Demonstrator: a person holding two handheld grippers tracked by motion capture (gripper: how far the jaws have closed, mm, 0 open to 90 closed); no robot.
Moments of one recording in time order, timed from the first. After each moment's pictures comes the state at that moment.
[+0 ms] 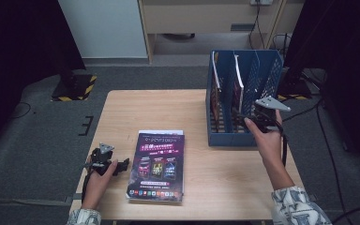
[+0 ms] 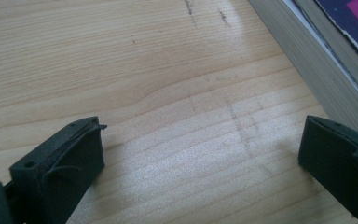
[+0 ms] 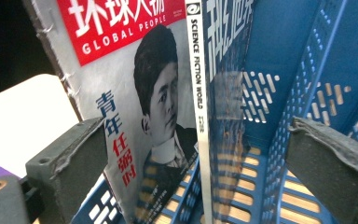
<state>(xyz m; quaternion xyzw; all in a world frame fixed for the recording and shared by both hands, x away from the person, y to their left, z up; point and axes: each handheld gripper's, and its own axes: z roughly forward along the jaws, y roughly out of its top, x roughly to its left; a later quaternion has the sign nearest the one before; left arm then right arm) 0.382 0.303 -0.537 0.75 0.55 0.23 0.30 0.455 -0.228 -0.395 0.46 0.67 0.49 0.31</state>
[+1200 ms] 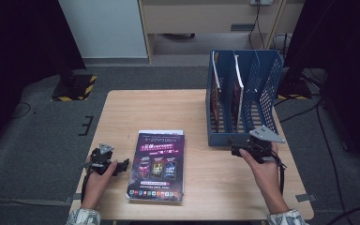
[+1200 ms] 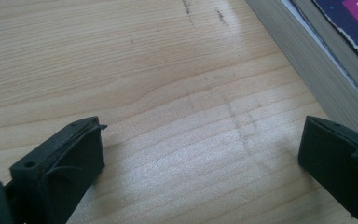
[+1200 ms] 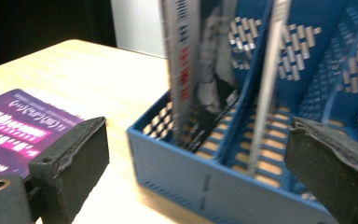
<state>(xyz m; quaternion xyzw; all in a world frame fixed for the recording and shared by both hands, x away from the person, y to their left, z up) 0.381 0.304 -0.537 0.75 0.55 0.22 0.30 0.384 -0.211 -0.439 0.43 0.70 0.48 0.30</state>
